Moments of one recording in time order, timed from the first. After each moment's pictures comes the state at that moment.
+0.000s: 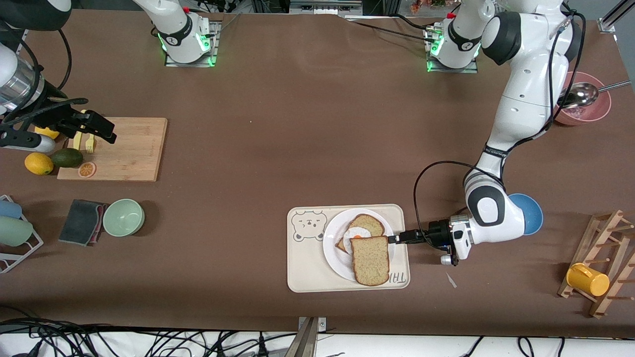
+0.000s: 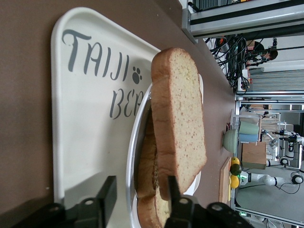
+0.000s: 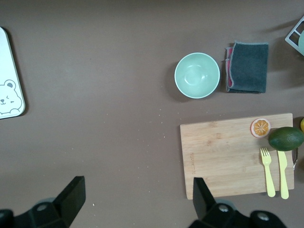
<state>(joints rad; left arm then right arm) 0.00 1.05 -0.16 -1.28 -1.21 2.11 0.64 -0.02 0.05 0.10 -1.63 0.00 1.70 0.21</state>
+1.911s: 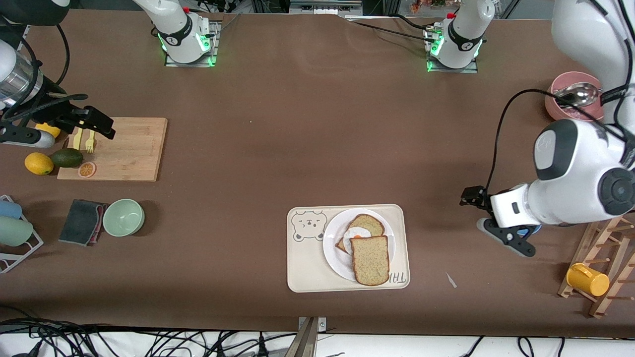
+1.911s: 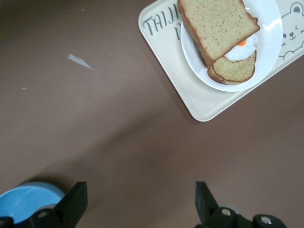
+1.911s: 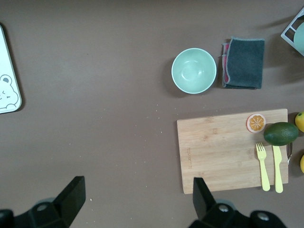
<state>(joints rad) 0.01 0.58 -0.16 -1.23 -0.04 1.71 0.38 -0.02 0.03 0.10 -1.63 -0.01 1.67 0.21</state>
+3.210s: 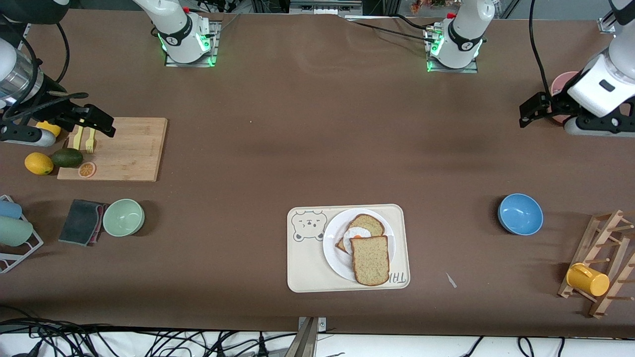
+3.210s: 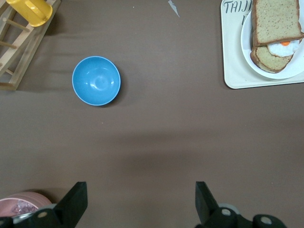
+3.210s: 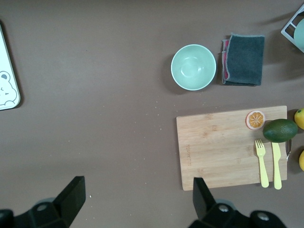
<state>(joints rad) 0.00 -0.07 -0.05 -1.73 0.01 1.63 -0.03 -0.02 0.03 0.10 -1.63 -0.01 1.65 0.21</state>
